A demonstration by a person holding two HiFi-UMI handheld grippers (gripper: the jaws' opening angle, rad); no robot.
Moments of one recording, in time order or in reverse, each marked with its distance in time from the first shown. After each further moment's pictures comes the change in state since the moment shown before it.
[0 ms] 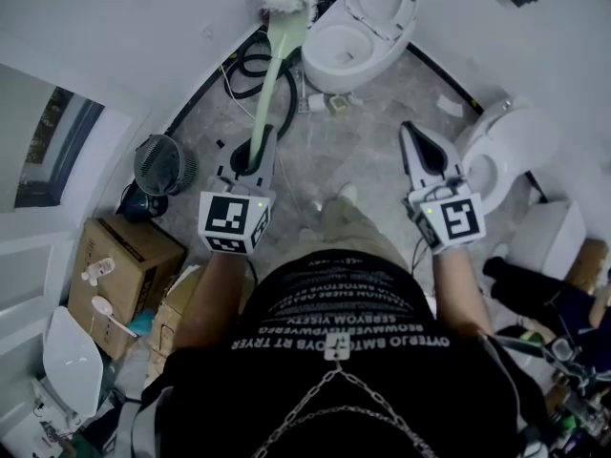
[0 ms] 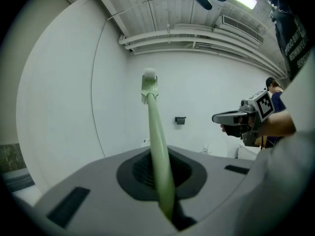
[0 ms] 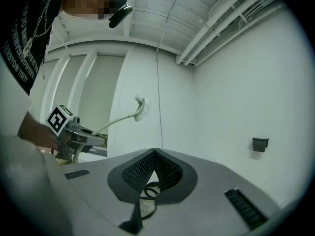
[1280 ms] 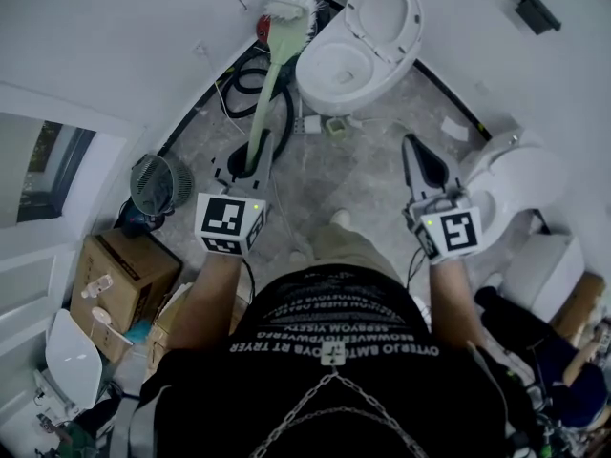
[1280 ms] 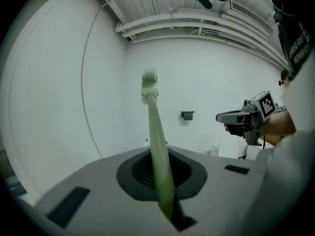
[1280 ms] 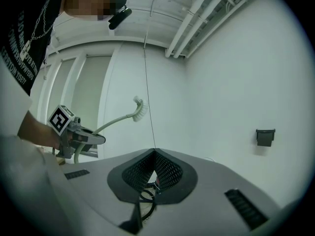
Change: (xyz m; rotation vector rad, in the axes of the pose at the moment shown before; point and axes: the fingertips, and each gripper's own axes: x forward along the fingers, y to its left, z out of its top) left arm 0.180 0.023 0.030 0.011 0.069 0.033; right arm 0.092 -0.170 -0.038 0.040 0.050 0.004
